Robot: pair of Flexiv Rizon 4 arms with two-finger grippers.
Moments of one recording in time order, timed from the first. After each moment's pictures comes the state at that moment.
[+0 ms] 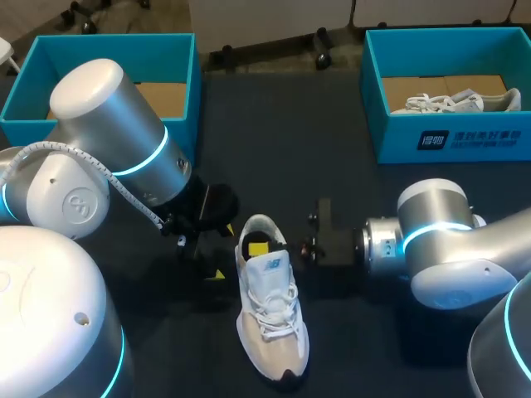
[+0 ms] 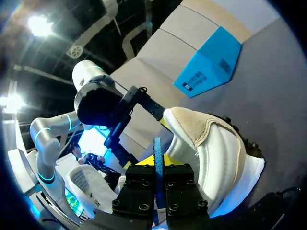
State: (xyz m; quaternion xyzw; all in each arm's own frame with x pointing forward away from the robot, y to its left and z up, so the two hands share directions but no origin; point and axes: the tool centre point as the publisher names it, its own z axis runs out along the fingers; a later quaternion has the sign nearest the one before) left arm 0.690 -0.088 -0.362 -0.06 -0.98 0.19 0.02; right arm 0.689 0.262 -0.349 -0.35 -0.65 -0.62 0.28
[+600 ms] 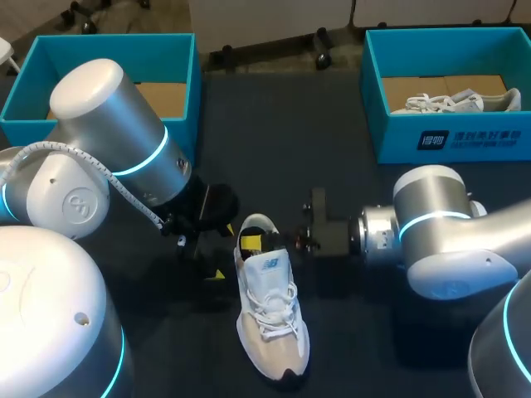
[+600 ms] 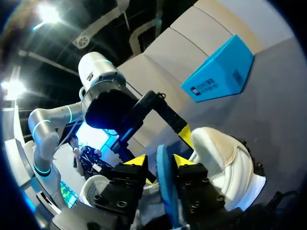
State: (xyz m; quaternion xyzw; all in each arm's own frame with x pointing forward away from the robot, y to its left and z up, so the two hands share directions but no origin) left arm 0.690 -0.088 -0.362 -0.06 -0.98 0.19 0.02; right arm 0.694 0.270 -0.323 -0.32 -0.67 -0.62 0.25
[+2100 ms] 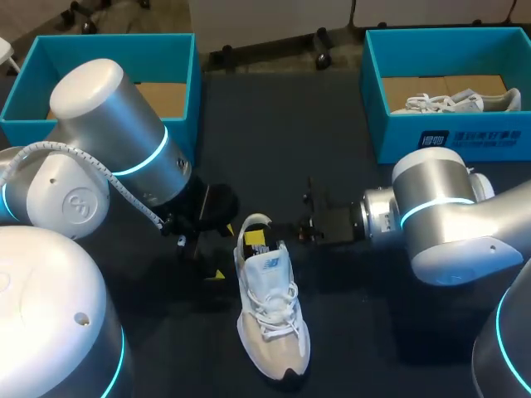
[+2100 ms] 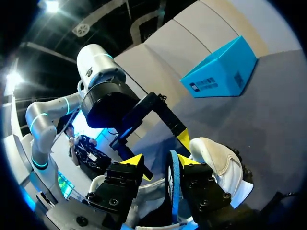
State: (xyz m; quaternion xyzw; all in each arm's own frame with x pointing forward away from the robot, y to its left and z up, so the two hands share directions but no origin) left arm 0.690 -0.088 -0.362 -0.06 -0.98 0.19 0.02; right arm 0.698 0.260 -0.319 -0.29 -0.71 -0.59 0.24
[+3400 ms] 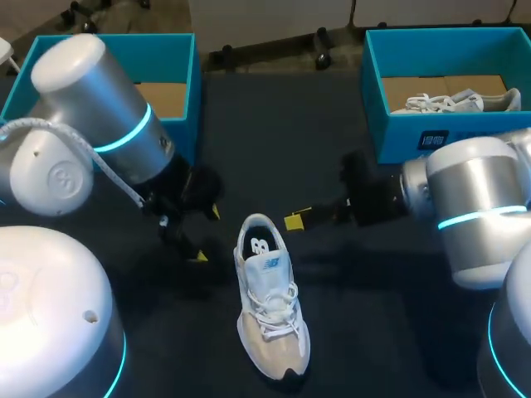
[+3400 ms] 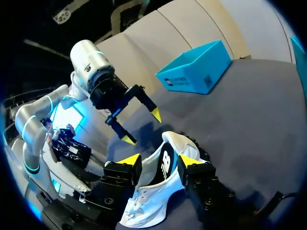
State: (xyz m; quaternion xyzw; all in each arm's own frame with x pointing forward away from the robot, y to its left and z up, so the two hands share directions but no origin) left arm 0.717 -0.055 -0.339 -0.08 -0.98 0.19 0.02; right arm 0.713 0.183 -0.299 -0.36 -0.77 -0.49 0.17
